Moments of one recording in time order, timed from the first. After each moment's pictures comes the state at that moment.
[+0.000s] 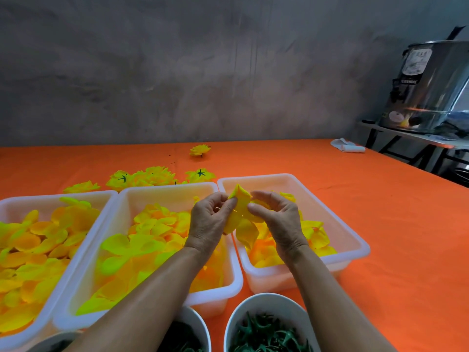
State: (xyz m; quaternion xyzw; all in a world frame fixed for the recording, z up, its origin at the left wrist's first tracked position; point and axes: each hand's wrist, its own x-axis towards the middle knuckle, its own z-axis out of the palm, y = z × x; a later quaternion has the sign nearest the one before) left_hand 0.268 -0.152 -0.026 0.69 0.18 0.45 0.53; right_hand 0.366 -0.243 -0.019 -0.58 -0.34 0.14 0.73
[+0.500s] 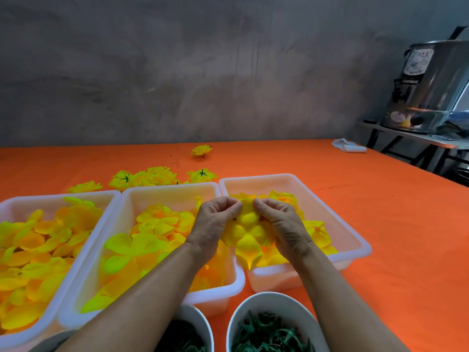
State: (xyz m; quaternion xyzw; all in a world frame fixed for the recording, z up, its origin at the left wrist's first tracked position) left_hand 0.264 -0.155 -0.022 0.60 0.16 0.34 0.71; right_hand 0.368 -0.248 -0.019 -0.53 -0.31 0.31 0.73
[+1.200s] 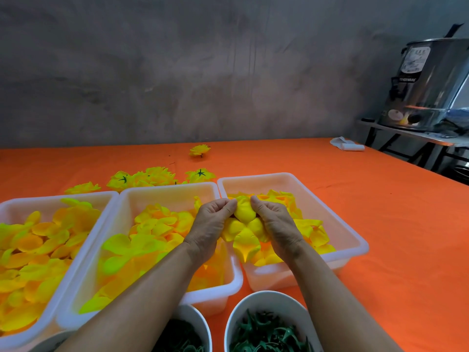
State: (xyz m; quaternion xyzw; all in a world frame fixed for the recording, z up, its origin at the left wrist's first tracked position) left_hand 0.266 -0.155 -0.021 0.58 0.18 0.31 0.73; right_hand 0.366 -0.240 -0.022 -0.59 -0.31 0.28 0.69
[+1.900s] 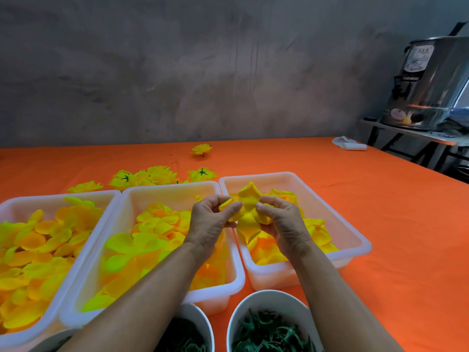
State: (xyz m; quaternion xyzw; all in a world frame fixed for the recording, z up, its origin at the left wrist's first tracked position) left_hand 0.264 -0.151 -0.025 0.61 0.21 0.40 0.66; right_hand 0.375 -0.243 -0.024 -0.57 -0.24 0.28 0.73
